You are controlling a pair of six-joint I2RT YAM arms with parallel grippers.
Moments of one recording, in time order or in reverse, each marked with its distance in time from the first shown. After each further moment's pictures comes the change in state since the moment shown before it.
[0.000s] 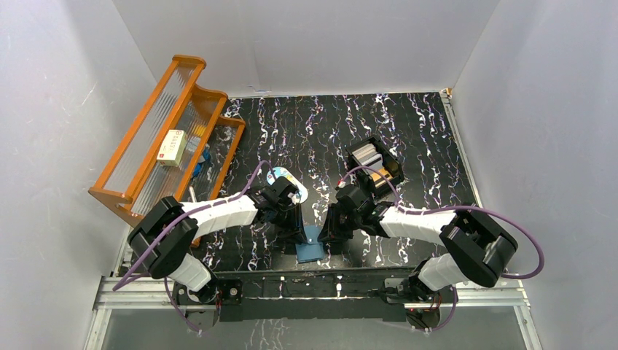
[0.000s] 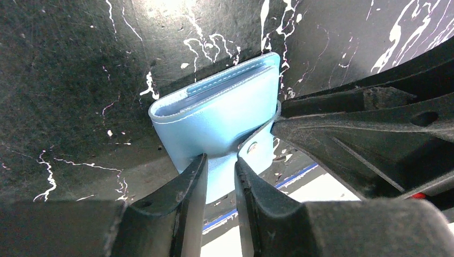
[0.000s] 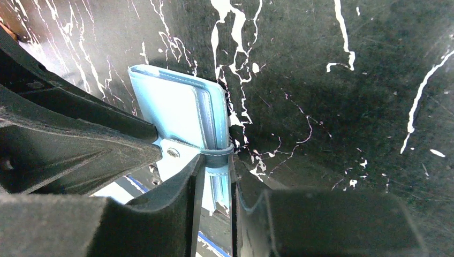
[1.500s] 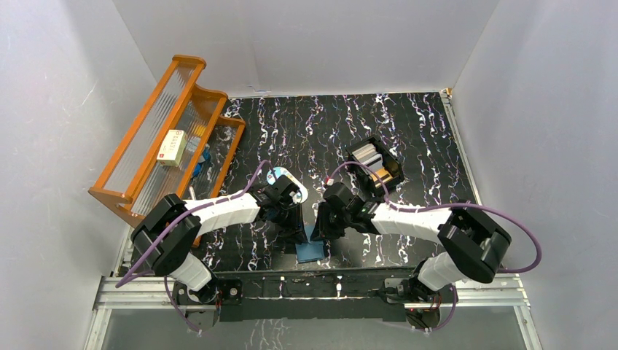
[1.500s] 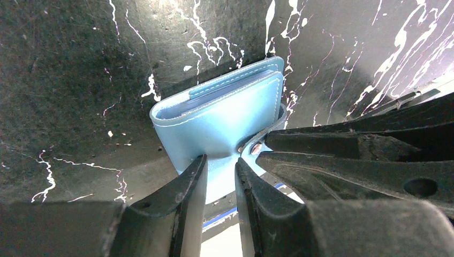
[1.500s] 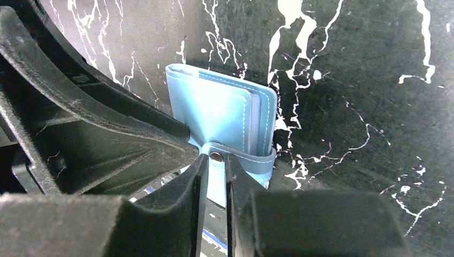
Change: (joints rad) left arm 0.000 0.029 0.031 -0.033 -0.004 -0.010; right arm 0.089 0.038 0.125 -0.098 0.069 -0.010
